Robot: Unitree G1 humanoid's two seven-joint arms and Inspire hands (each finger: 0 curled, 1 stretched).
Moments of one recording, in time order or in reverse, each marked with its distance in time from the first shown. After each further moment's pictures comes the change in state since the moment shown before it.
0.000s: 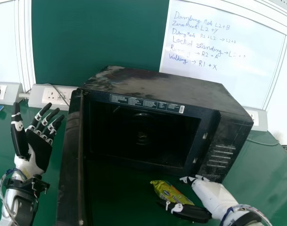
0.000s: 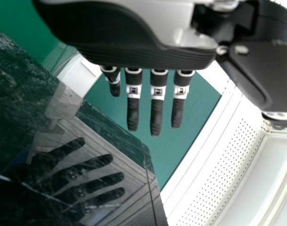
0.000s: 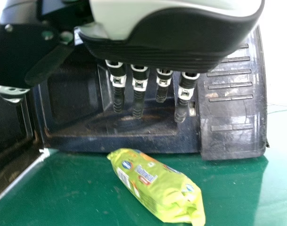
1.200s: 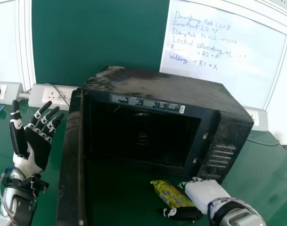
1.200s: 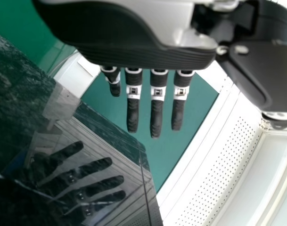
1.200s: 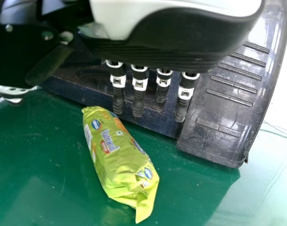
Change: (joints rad) left arm -0.004 0.015 0.002 -0.019 -0.003 0.009 0.006; right arm -0.177 0.034 0.106 0.172 -0.303 -0.258 0.223
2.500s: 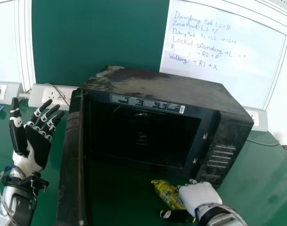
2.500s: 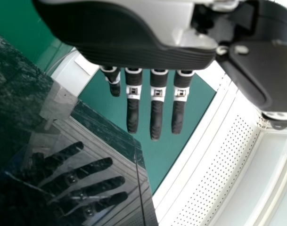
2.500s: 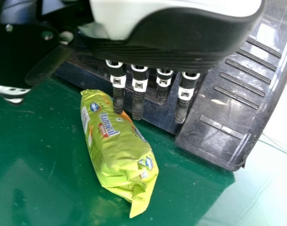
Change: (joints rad) left arm -0.012 0.005 0.000 -0.017 0.000 0.016 0.015; right arm 0.028 0.158 0.055 0.066 -0.251 -0.165 -0.039
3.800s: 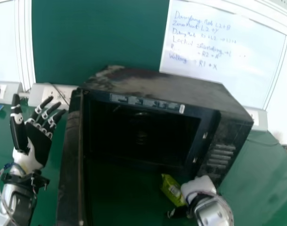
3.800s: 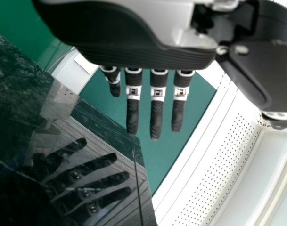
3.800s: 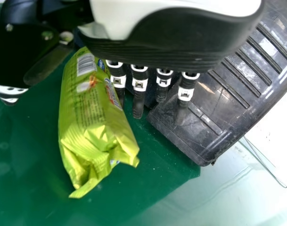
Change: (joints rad) left arm -0.020 0.002 0.000 -0.032 0.001 0.039 0.027; right arm -0.210 -0.034 0.119 0.257 -0.202 -0.115 0.118
